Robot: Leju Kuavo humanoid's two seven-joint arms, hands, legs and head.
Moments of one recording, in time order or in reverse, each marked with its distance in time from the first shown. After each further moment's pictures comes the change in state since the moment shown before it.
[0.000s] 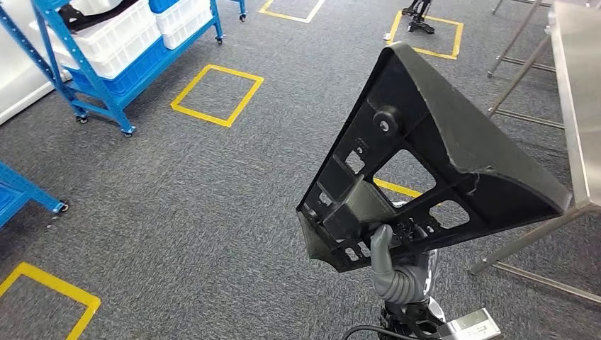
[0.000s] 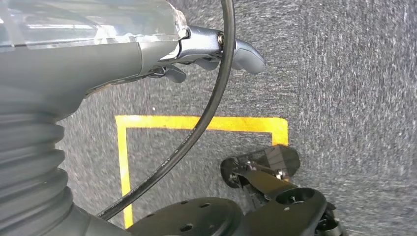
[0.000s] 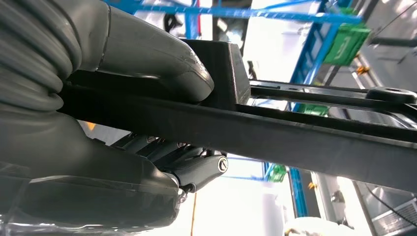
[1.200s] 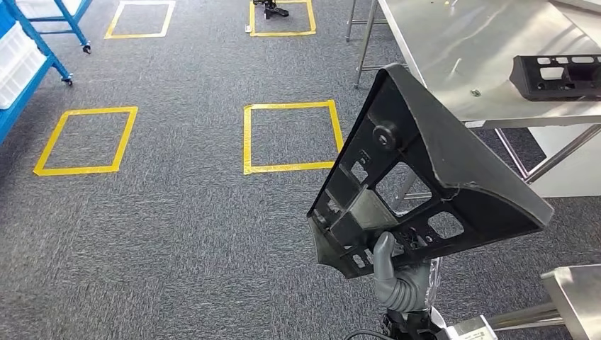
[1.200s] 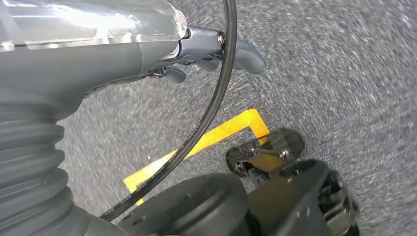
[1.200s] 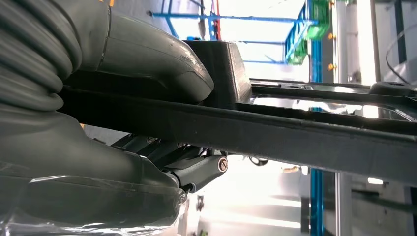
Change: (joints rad) left arm 0.001 -0.002 0.000 0.002 -0.039 -0.021 0.014; right arm 0.044 -0.008 -0.012 0.004 0.002 -0.001 -0.015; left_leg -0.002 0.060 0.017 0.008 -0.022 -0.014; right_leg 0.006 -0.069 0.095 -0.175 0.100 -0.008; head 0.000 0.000
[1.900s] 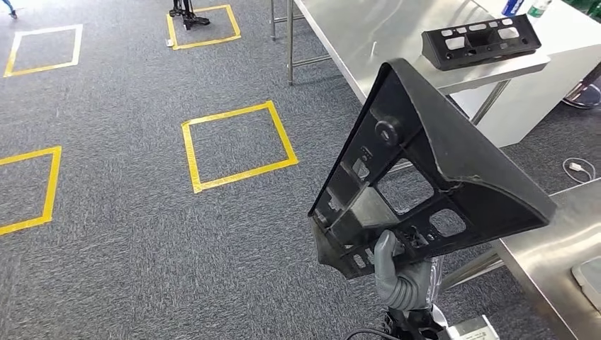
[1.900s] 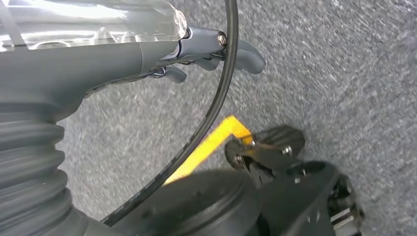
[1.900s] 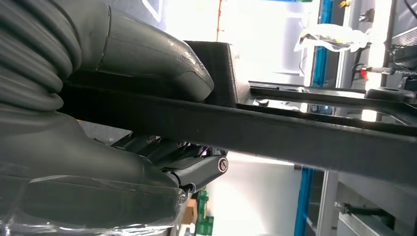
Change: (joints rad) left arm -0.011 -0.007 0.000 0.000 -0.024 0.002 0.017; right arm -0.003 0.000 -0.012 -0.012 0.019 0.007 -0.004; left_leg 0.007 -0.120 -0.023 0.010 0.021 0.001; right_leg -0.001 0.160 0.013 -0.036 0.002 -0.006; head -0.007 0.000
